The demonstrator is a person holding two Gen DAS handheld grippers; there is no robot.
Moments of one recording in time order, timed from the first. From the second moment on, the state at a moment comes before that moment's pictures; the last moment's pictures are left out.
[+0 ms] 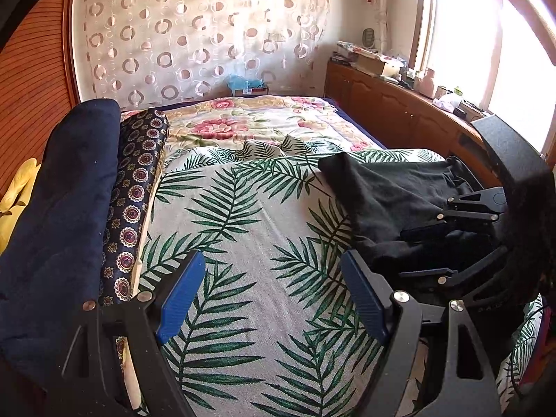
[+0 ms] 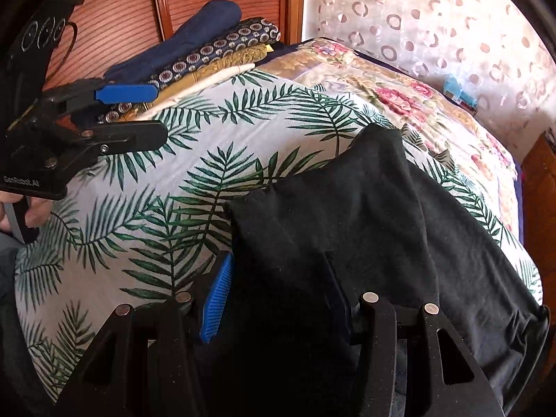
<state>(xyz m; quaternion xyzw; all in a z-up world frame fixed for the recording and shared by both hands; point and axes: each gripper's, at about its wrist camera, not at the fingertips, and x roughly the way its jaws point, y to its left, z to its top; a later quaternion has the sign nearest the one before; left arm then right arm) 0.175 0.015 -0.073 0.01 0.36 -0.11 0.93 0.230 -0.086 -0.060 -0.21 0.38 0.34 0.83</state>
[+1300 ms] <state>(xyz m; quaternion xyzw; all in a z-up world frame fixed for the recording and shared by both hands) 0.157 -0.043 -0.075 0.04 0.38 -0.18 0.91 0.280 -0.343 -0.007 0.01 0.36 0.12 0.93</state>
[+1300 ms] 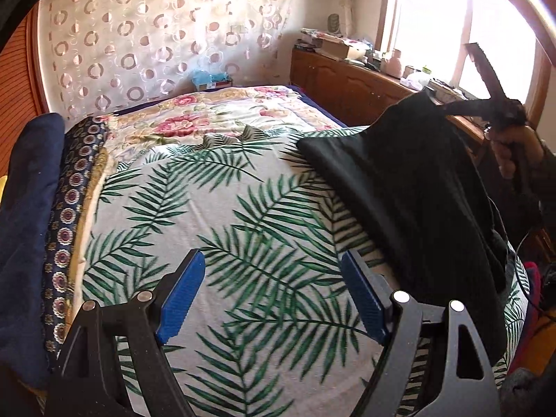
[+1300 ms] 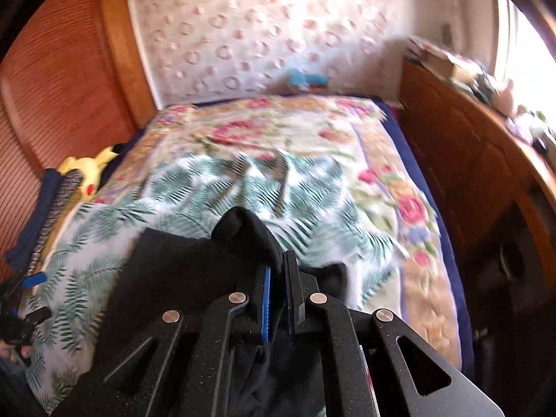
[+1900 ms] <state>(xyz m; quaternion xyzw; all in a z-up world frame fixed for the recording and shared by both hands) 0.124 -0.103 -0.066 0.05 0.36 -0.23 0.90 0.144 -0.335 -0.046 0.00 0.34 0.13 0.93</state>
